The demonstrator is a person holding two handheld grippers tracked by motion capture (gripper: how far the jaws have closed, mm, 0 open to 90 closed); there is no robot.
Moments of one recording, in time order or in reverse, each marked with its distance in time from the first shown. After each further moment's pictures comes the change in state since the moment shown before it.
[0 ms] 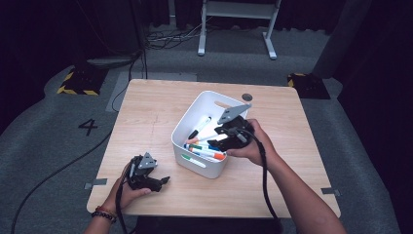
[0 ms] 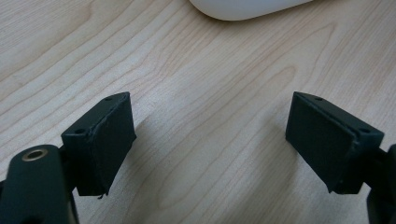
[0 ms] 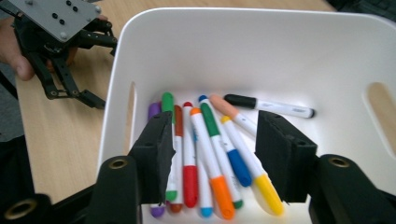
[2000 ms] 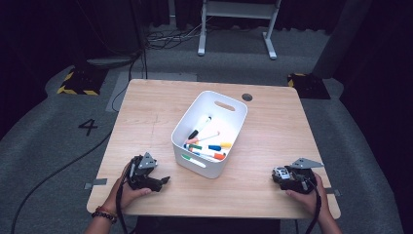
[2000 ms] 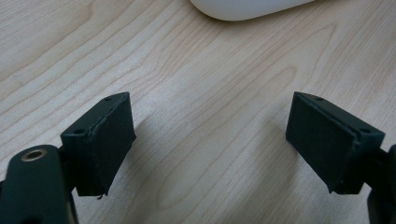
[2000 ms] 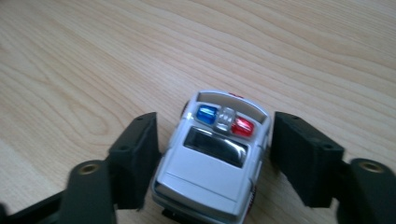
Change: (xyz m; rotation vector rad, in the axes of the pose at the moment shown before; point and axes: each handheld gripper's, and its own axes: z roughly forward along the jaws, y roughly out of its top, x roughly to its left) left arm 0.000 0.000 0.000 -0.001 0.011 0.003; right arm -0.026 -0.275 -0.026 0.007 -0.314 0.446
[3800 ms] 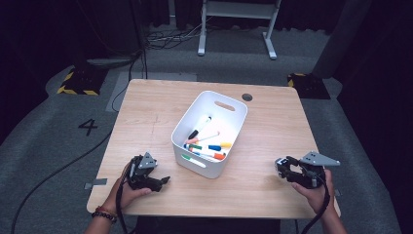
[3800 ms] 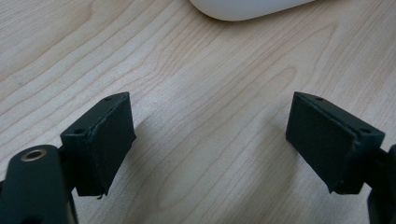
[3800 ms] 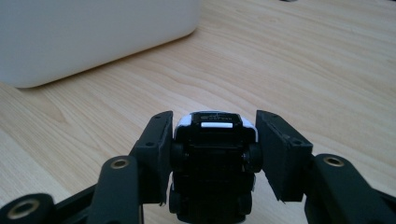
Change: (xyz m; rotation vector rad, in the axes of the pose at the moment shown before) left arm 0.000 0.000 0.000 -0.001 -0.001 0.001; right arm 0.006 0.033 -0.040 -0.187 0.011 -0.032
